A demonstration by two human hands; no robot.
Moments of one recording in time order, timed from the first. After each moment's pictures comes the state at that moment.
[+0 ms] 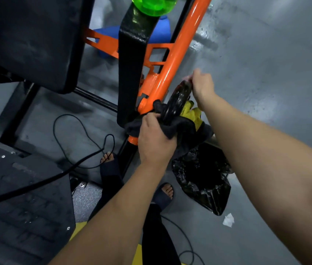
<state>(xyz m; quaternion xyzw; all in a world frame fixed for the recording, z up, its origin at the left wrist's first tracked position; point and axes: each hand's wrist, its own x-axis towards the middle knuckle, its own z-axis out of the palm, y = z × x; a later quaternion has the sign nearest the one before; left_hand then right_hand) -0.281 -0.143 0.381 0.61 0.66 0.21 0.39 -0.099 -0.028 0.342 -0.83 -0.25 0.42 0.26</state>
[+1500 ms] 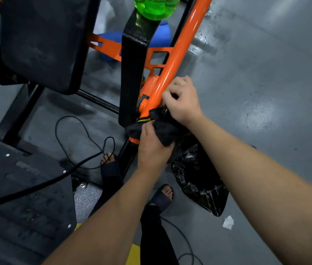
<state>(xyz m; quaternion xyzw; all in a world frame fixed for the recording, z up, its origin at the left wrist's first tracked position) -0.293 -0.160 0.364 0.58 0.65 0.19 0.45 -0.152 -0.077 0.371 -0.70 -0.59 0.25 0.31</state>
